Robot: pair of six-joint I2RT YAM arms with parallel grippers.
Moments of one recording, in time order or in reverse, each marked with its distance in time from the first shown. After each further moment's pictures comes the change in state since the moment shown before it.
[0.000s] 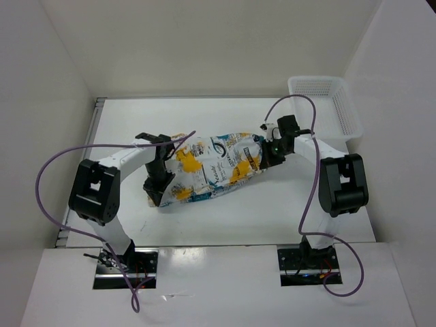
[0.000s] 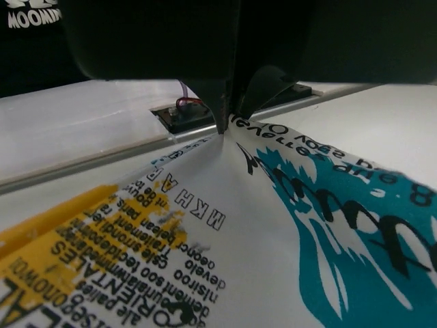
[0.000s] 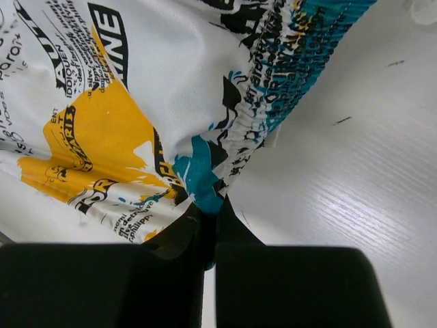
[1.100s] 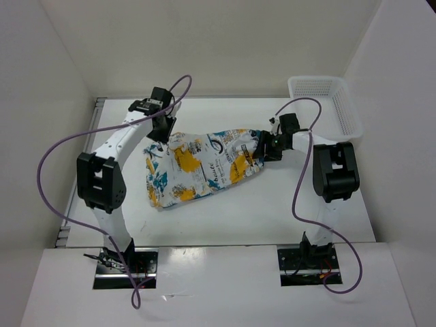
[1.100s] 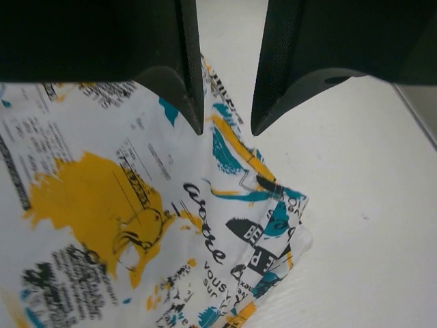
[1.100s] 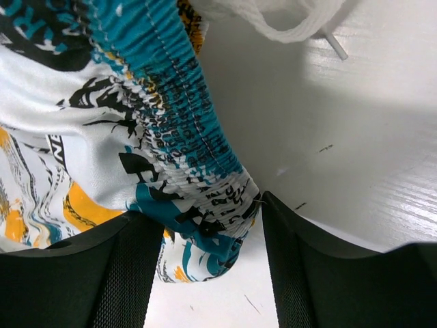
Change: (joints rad) left arm 0.052 0.127 0.515 0.275 -0.290 0.006; right arm -0.048 0.187 0.054 0.214 -0.033 0.336
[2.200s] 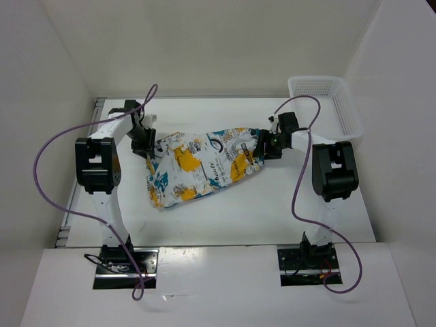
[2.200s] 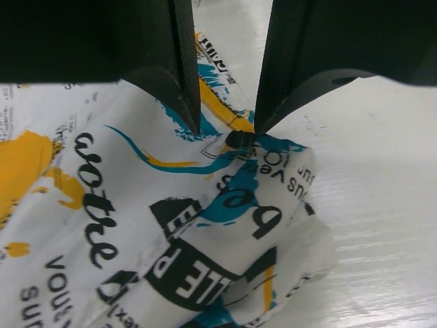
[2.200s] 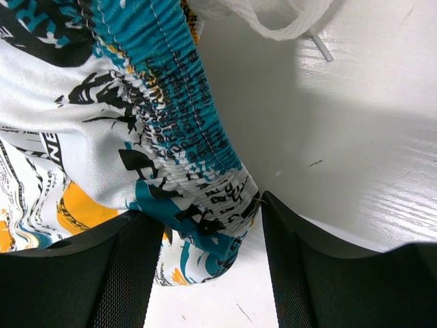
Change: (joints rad) left arm 0.298 0.270 -0.044 0.039 0.354 -0.002; right arm 0.012 0.012 0.022 0.010 0.049 -0.014
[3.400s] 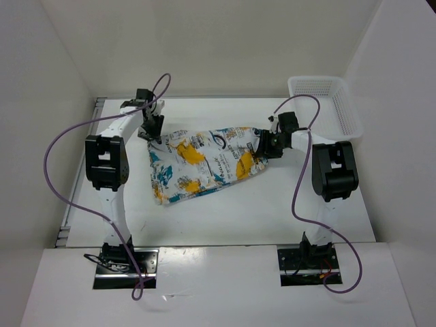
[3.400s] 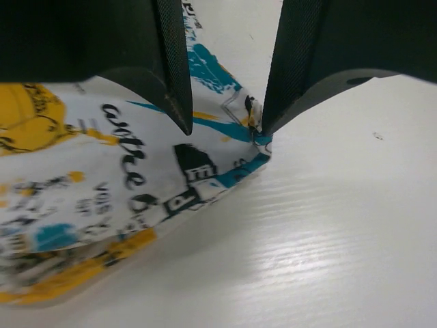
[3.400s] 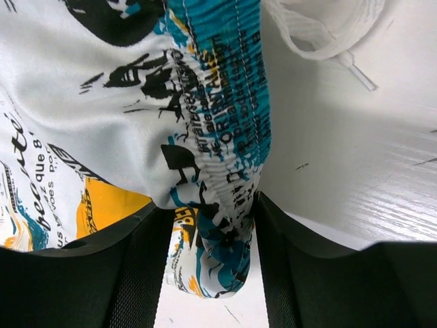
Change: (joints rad) left arm -0.072 0.076 0.143 0.138 -0.180 0.000; right arm 0.000 0.000 0.000 0.004 0.024 -0.038
